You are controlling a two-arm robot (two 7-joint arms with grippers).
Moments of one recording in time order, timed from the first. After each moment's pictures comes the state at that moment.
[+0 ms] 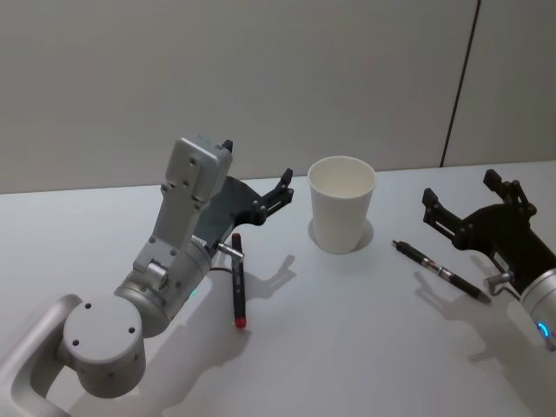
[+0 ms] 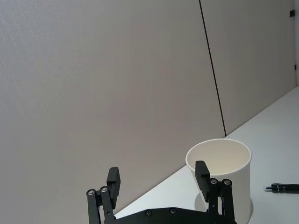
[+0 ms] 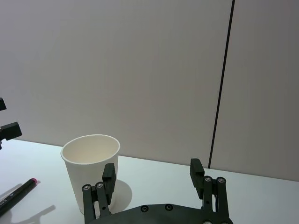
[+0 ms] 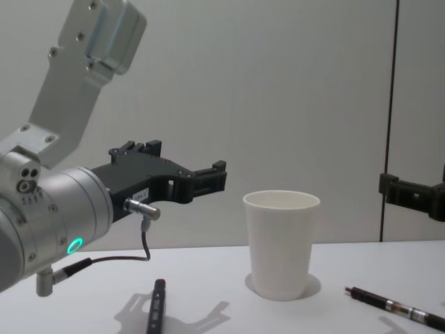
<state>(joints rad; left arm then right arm) -0.24 0.38 0.45 -1.63 -0.20 0.01 -0.01 -0.01 0.34 -0.23 -1.77 0.29 0.03 0.07</state>
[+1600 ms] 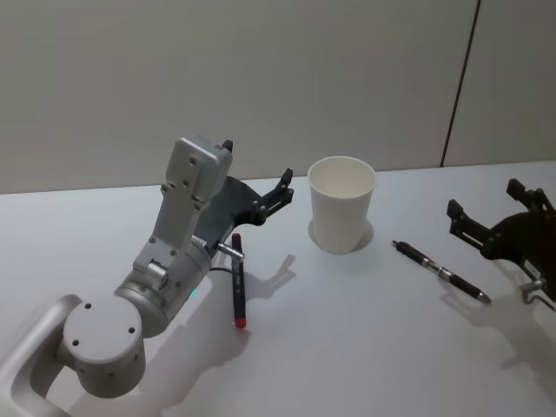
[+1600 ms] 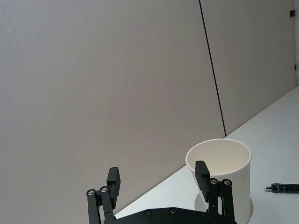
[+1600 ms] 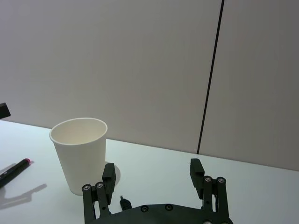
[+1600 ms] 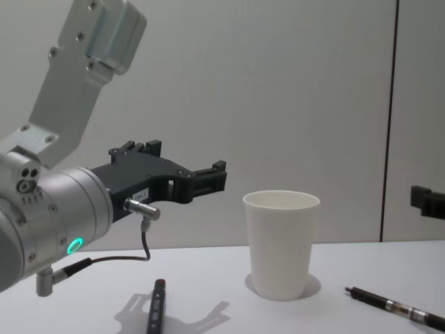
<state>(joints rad) -0.24 0.38 0.45 -1.63 -0.20 0.01 -0.01 -0.05 0.41 -0.17 -1.80 0.34 0.09 0.12</state>
